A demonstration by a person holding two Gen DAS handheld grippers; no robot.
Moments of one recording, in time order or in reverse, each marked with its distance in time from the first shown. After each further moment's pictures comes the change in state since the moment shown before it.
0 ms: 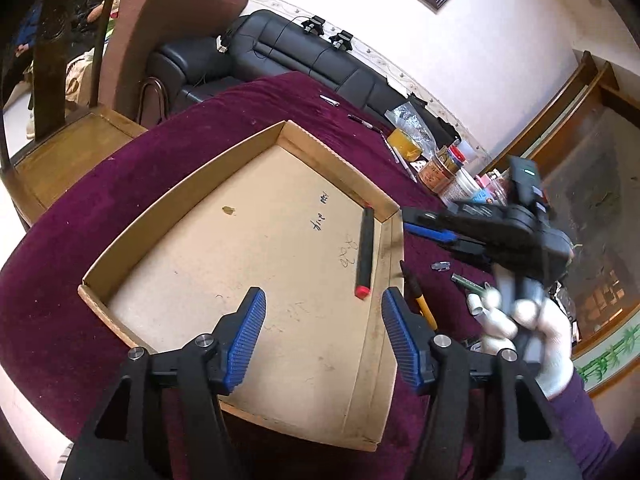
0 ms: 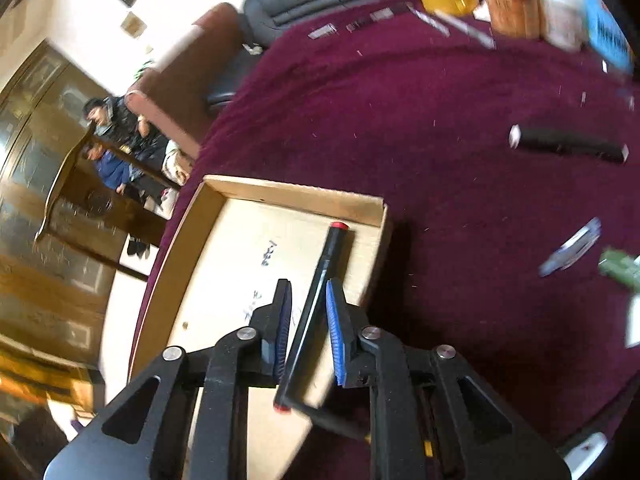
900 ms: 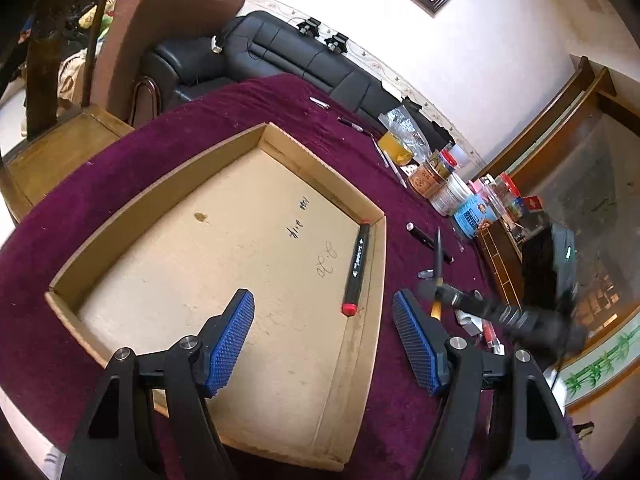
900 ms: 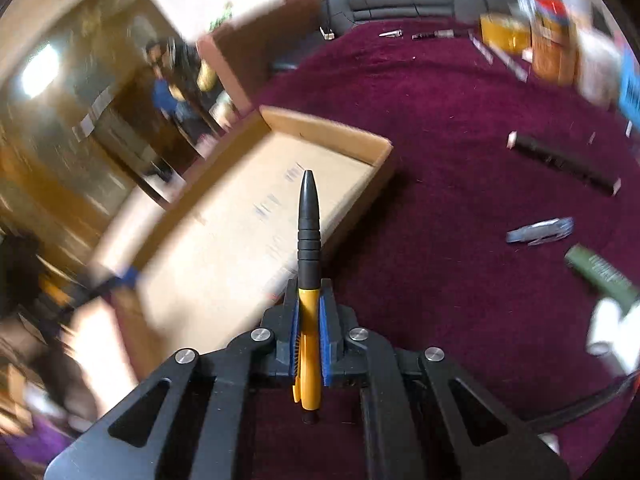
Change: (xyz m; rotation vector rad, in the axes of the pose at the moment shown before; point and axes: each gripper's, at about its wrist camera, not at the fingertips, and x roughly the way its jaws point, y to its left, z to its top) left arm 0.015 -0.018 0.005 -0.014 -0.002 -0.027; right arm -0.028 -0.024 -0.040 -0.116 0.058 0.221
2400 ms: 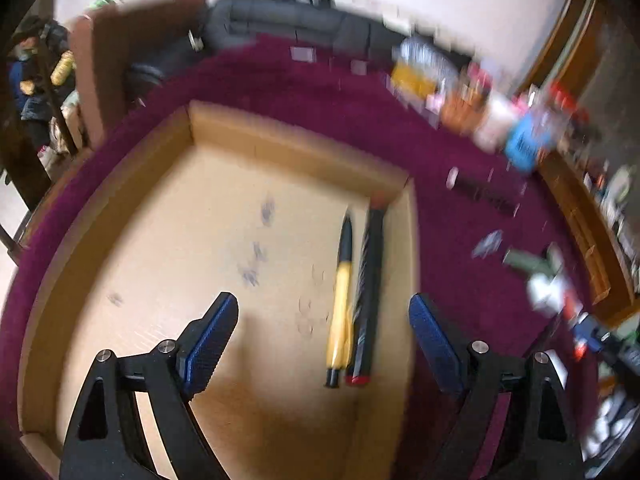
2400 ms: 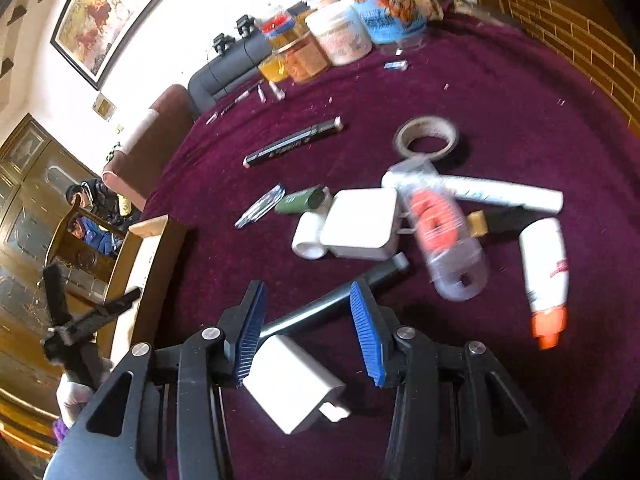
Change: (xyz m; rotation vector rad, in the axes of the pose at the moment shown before) left arm 0.098 -0.073 0.029 0.228 0.101 0.247; right arm -0.164 -0.151 -0.095 0.340 -0.326 -0.292
